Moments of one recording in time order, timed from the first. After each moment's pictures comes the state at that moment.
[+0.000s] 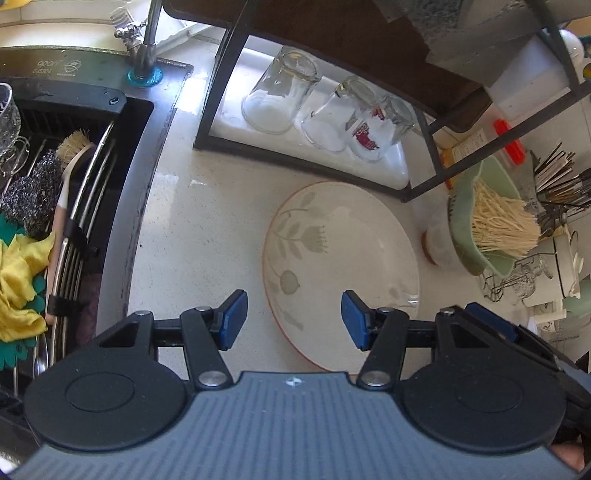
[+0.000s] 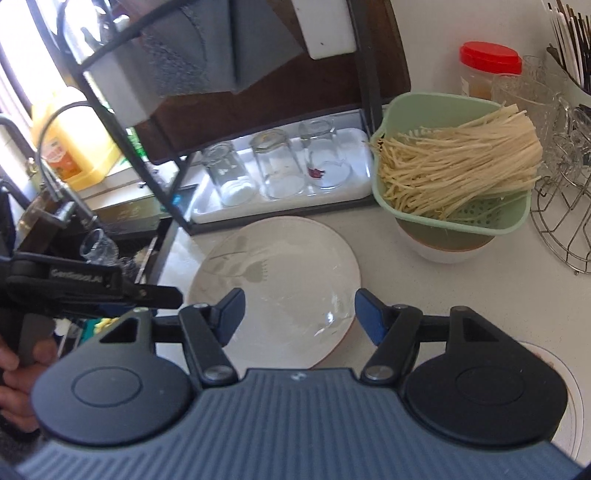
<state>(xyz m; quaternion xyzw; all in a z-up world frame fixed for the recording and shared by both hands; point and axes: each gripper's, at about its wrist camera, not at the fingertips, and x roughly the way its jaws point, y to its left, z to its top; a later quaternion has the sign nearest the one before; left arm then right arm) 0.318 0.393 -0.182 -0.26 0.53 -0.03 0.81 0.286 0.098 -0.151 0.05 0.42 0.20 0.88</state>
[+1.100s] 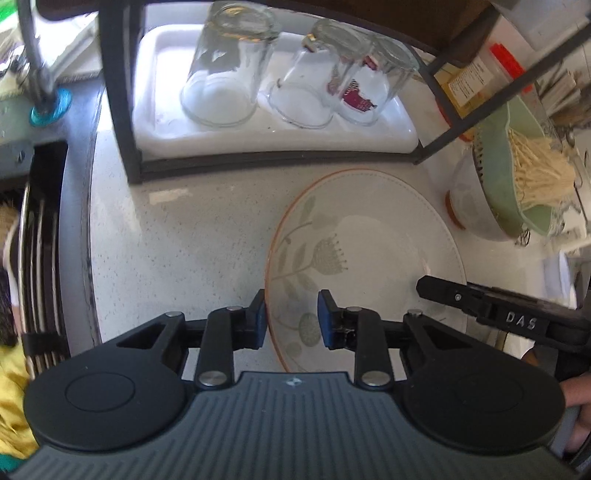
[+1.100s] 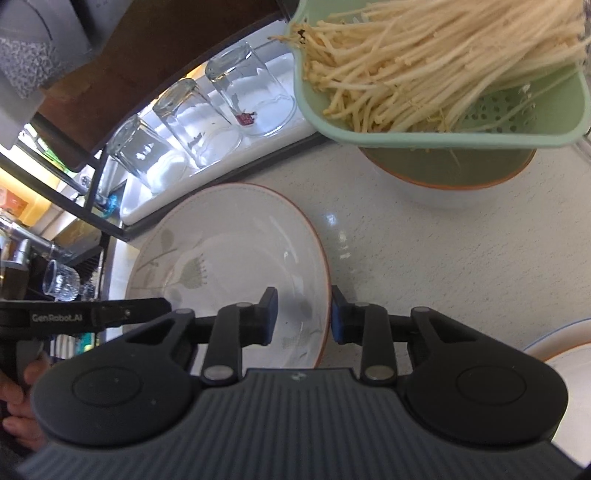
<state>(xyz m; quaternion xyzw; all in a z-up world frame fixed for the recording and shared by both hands) 0.392 0.382 -0.230 -0.14 0.57 -0.12 0.80 0.345 0.095 -0.222 0.16 0.51 0.15 0.83</state>
